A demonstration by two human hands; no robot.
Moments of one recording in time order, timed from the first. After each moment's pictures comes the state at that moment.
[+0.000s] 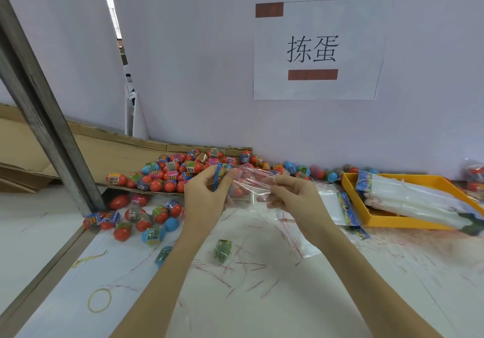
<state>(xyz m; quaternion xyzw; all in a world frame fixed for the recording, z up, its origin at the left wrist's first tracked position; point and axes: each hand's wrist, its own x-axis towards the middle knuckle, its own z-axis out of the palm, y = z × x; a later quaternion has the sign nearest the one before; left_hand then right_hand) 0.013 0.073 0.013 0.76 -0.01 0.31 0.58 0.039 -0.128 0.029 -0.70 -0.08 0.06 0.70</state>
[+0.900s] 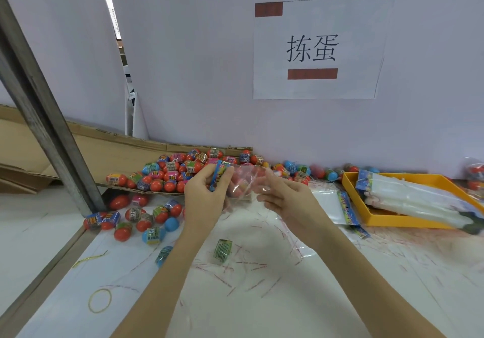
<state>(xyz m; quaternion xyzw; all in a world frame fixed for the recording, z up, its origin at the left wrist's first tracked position) 0.014 0.072 0.013 0.76 -0.01 0.32 0.57 0.028 -0.119 0.036 -0.61 -0.11 0.14 0.77</state>
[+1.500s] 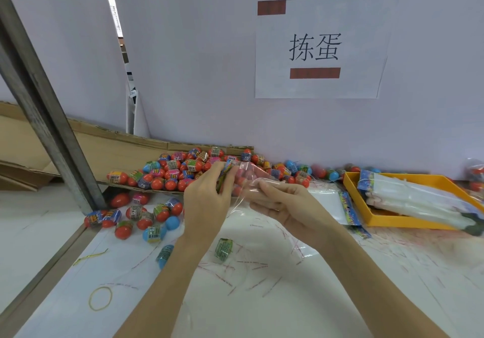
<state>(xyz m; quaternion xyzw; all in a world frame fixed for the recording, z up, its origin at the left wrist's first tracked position) 0.008 0.067 0.016 0.81 -0.07 0.51 0.28 0.029 -0.123 0.035 -0.52 -0.17 0.26 0.79</state>
